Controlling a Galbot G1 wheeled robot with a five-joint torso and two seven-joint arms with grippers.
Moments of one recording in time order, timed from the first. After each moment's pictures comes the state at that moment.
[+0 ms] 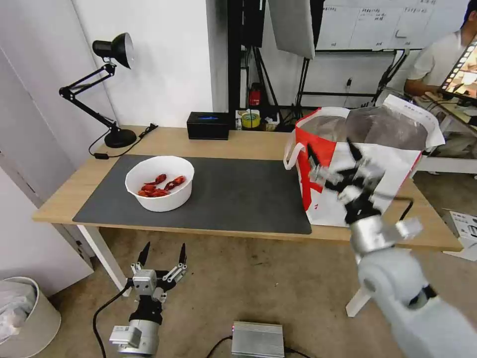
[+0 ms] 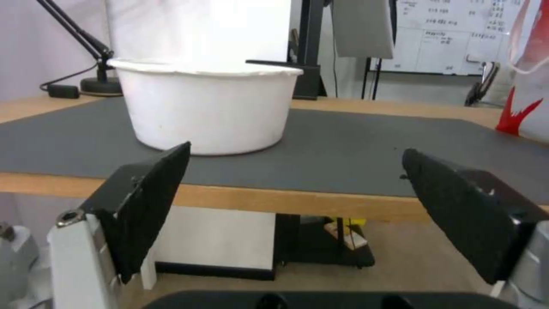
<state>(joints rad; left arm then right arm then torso) 1.73 -1.45 -0.51 -2.07 -0.13 -0.29 0.00 -1.28 1.04 0.38 2.12 0.45 0.20 0.13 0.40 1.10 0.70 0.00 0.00</state>
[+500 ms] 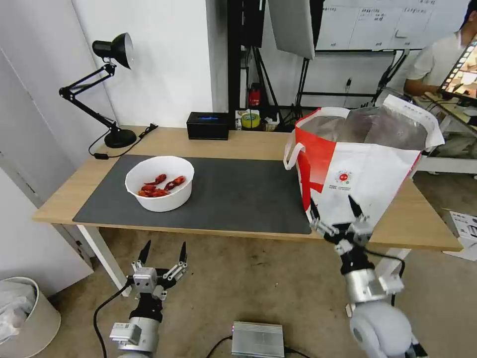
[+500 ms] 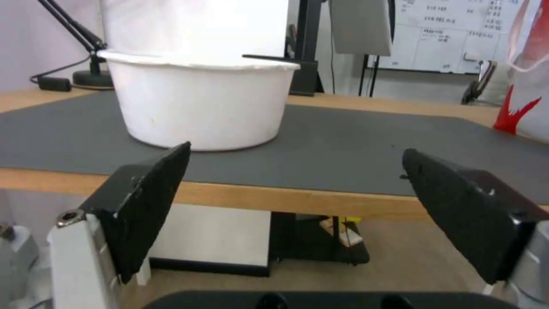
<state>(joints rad) 1.71 -1.44 -0.50 -2.06 -0.15 -0.26 0.00 -1.54 1.18 0.43 2.05 0.28 0.29 0.12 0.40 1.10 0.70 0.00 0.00</state>
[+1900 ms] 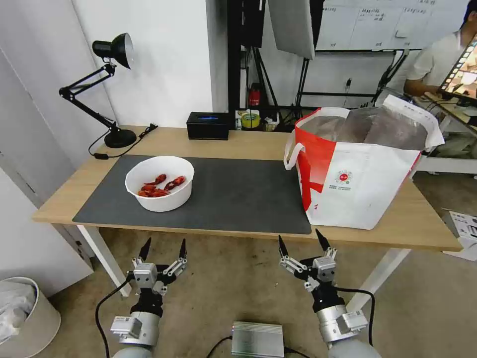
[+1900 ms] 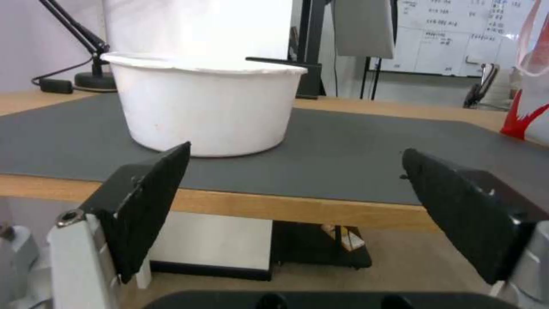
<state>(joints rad) 1.68 -1.43 -0.51 -2.05 -0.17 -0.25 0.00 -1.61 1.23 0.29 2.07 0.12 0.26 0.17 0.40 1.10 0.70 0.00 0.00</state>
